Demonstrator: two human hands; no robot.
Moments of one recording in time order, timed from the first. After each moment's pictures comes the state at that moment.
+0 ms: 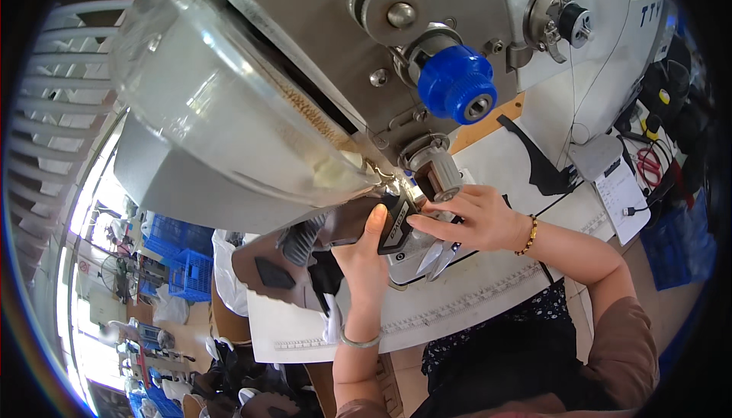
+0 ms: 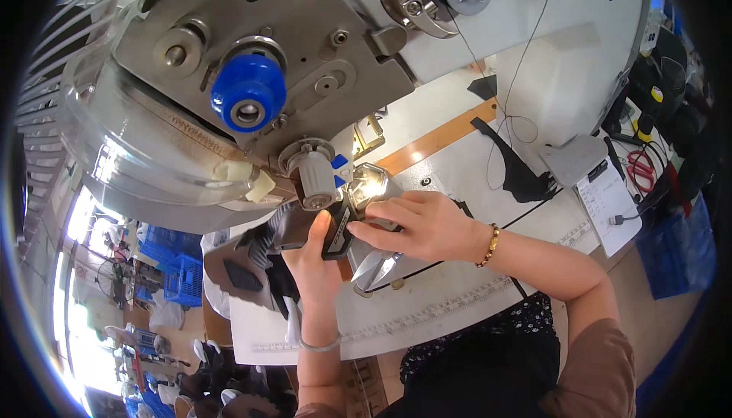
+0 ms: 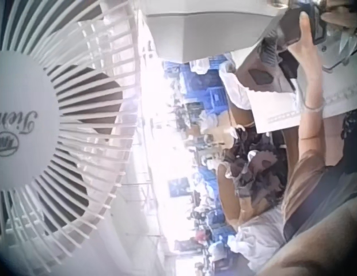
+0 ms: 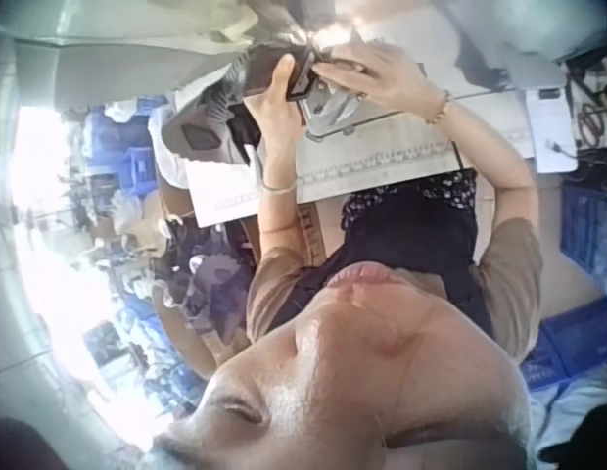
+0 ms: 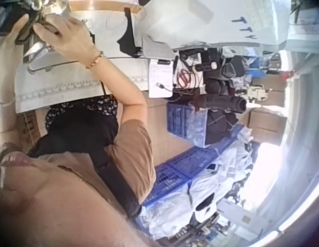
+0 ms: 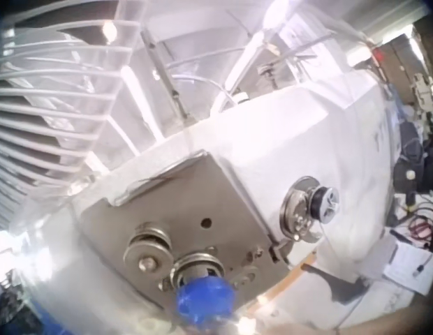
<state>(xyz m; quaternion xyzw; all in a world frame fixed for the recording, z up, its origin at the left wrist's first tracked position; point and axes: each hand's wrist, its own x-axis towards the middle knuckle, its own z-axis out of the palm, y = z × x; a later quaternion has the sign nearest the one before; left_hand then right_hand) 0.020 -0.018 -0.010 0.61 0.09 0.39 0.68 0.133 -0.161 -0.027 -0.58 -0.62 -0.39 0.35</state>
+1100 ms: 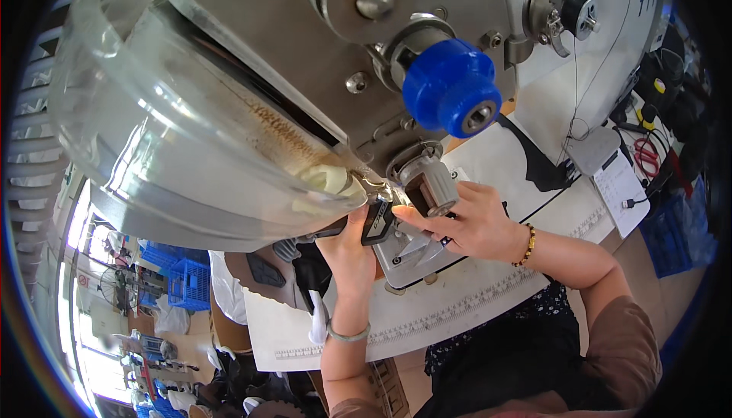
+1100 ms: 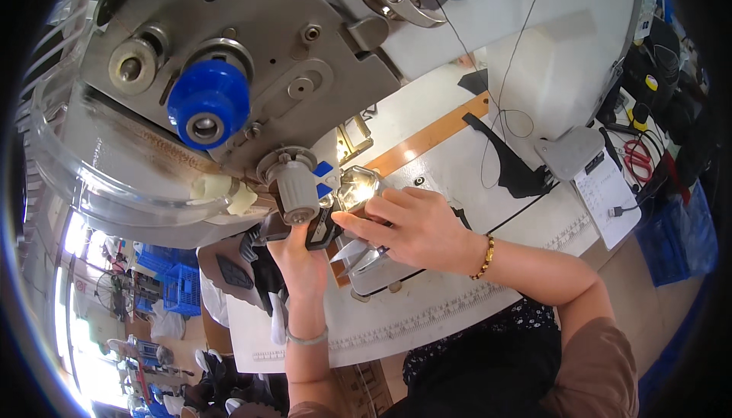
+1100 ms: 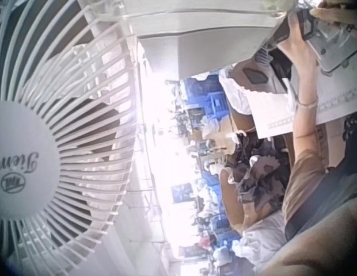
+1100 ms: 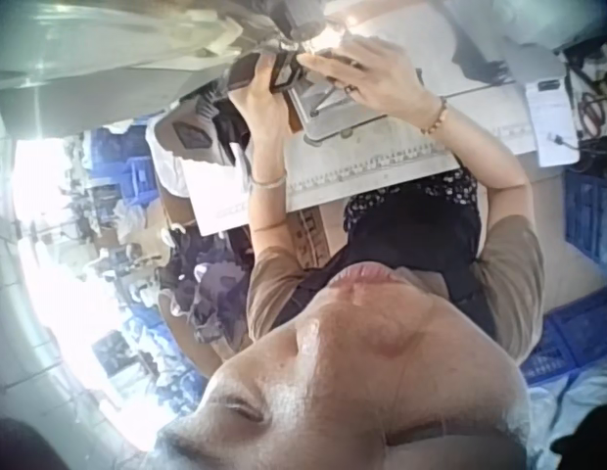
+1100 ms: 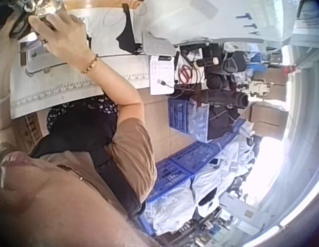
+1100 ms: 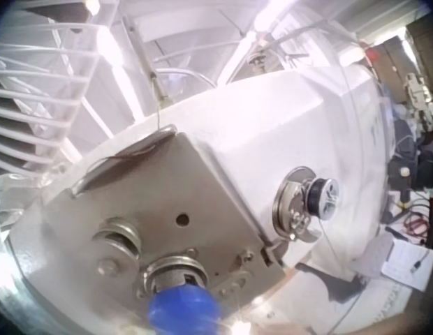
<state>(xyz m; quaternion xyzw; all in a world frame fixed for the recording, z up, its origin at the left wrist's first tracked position) 0.034 0.000 -0.011 0.61 0.08 0.39 0.68 0.126 -0.156 -0.027 -0.64 -0.56 -0.38 0.36</state>
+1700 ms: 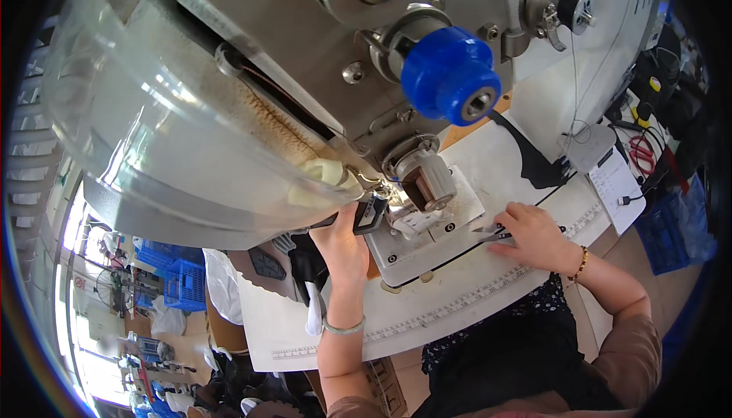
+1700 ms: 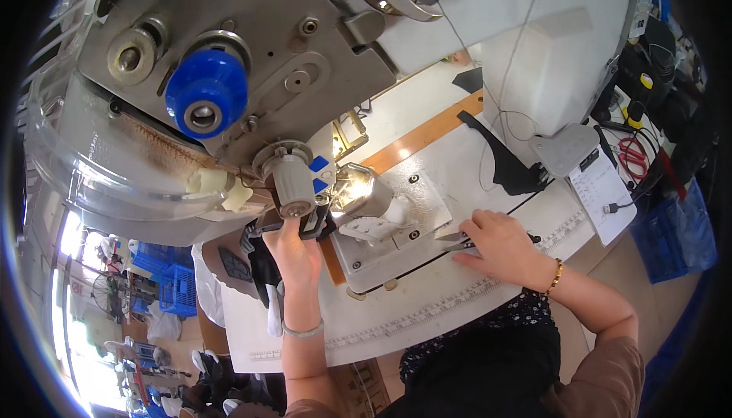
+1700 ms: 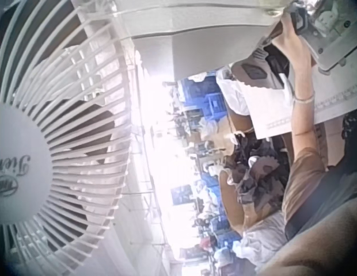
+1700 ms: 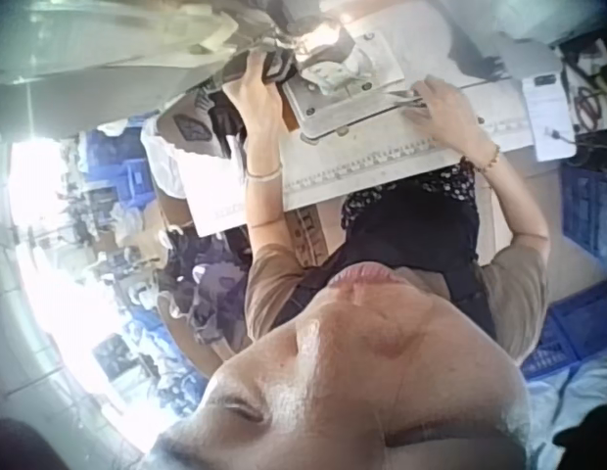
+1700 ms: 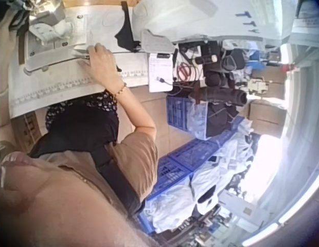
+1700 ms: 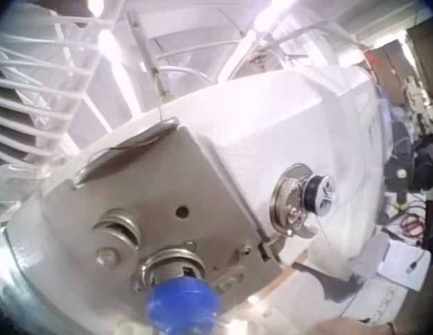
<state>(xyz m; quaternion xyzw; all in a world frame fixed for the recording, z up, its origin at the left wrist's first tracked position) 0.041 0.016 -0.021 0.55 0.08 0.38 0.74 0.121 -0.248 -0.087 -0.83 -0.48 -0.09 0.27</state>
